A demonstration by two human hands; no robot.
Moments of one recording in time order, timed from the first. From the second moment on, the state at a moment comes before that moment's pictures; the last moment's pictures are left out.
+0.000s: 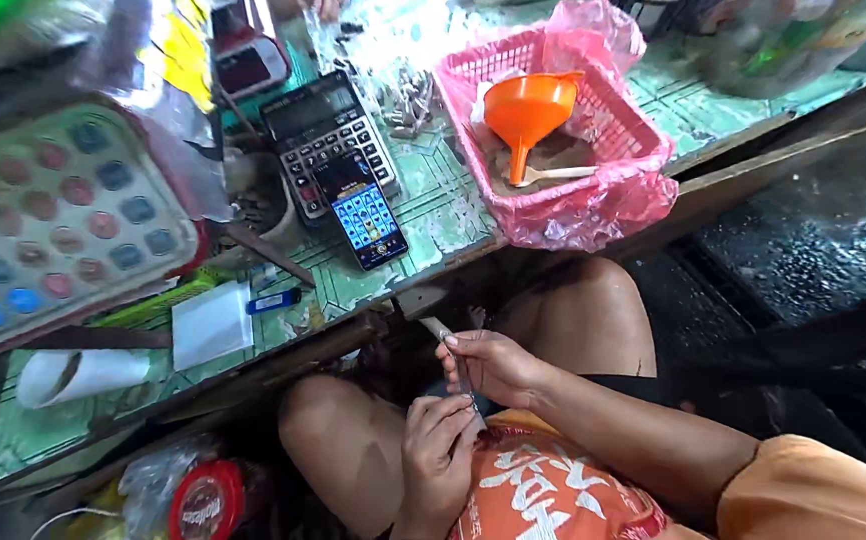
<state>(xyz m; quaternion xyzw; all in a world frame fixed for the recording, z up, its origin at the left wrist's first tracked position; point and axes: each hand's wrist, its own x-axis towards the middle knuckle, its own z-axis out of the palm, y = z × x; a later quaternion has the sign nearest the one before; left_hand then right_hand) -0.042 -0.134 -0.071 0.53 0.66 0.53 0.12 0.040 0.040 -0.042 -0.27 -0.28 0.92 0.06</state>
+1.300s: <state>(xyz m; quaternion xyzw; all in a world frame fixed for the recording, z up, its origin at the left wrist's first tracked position) -0.034 -0.105 -0.057 0.58 0.61 0.54 0.00 0.098 0.044 -0.027 -0.29 -0.43 0.85 0.07</state>
